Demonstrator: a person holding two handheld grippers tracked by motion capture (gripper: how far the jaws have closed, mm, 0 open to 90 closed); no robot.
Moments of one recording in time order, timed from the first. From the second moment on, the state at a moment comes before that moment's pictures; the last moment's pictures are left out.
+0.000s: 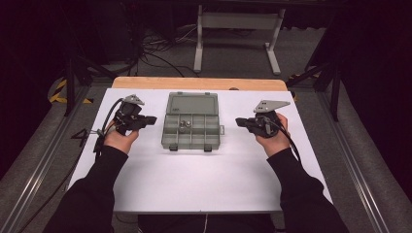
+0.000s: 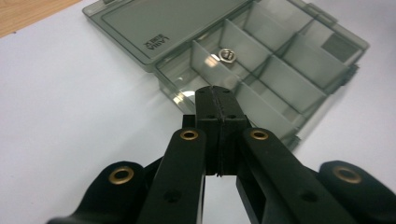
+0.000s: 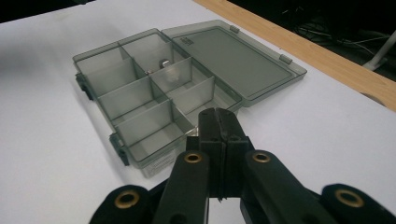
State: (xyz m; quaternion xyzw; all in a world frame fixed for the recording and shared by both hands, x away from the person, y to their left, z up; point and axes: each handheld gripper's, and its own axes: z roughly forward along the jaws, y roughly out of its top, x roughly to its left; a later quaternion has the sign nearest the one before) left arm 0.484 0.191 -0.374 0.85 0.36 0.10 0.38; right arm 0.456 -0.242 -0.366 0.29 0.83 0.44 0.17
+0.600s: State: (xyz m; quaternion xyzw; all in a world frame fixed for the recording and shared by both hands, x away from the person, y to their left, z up) left arm 0.533 0.184 -0.388 0.85 0.40 0.10 0.34; right arm 0.509 -0.229 -0.375 0.30 0.83 0.43 0.17
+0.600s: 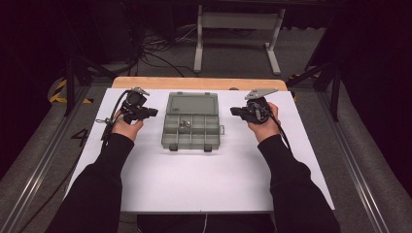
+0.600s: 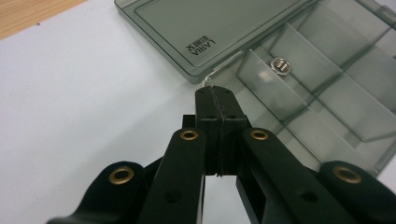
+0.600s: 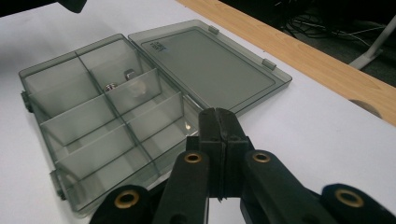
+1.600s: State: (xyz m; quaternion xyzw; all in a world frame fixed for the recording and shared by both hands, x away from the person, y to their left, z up) left arm 0.577 0.171 -0.426 0.85 0.43 0.07 0.30; right arm 0.563 -0.213 -0.417 0.33 0.85 0.39 0.13
